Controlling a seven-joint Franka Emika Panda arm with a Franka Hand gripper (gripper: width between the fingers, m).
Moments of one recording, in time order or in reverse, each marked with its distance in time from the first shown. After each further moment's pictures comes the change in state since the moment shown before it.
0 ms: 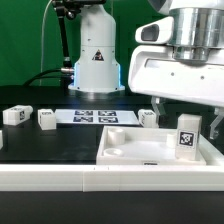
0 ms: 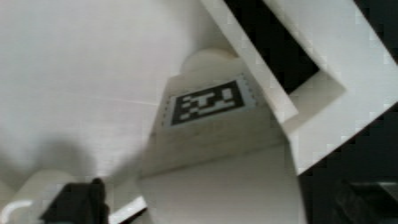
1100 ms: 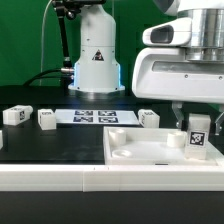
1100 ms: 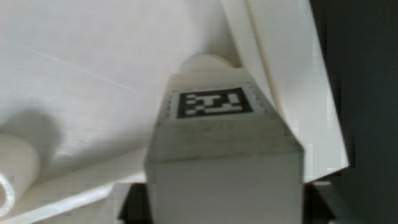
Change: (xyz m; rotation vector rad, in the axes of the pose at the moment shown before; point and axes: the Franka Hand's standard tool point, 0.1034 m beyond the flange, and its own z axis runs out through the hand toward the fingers) arm -0.009 -0.012 0.000 0.034 -0.027 -0.278
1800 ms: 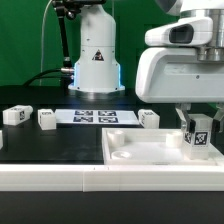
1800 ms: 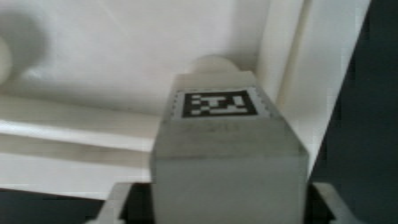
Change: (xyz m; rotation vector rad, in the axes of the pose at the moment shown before) arm -0.004 -0.008 -0.001 0.013 -0.005 -0.600
